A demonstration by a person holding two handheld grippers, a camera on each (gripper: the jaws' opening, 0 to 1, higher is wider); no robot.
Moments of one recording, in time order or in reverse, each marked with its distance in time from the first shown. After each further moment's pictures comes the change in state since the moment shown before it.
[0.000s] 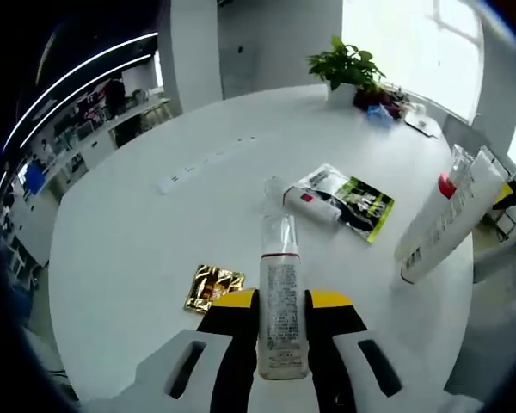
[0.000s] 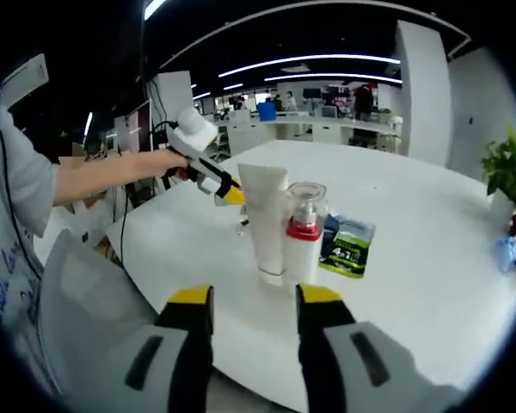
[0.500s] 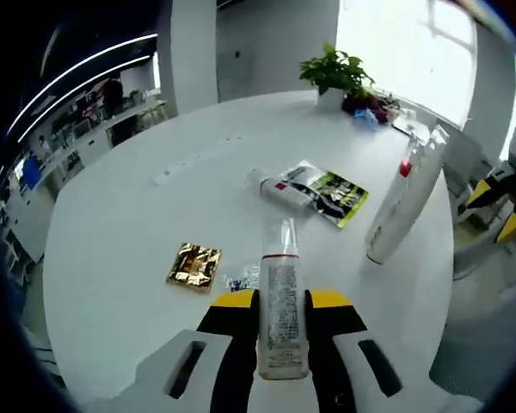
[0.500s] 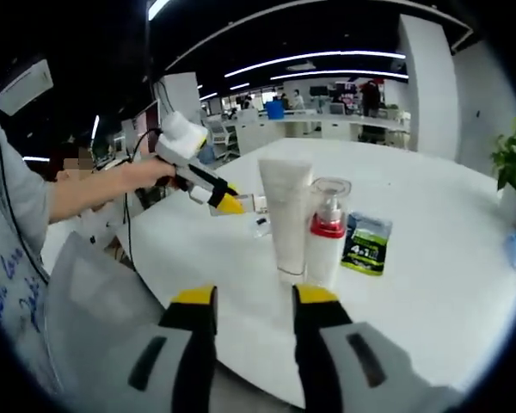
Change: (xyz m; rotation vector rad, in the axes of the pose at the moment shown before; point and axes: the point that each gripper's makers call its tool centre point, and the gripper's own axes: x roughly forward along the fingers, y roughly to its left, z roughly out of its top) left arm -0.026 -0.027 -0.019 -0.011 -0.037 -0.032; right arm 0.010 0.021 -0.003 0.024 0.003 0.064
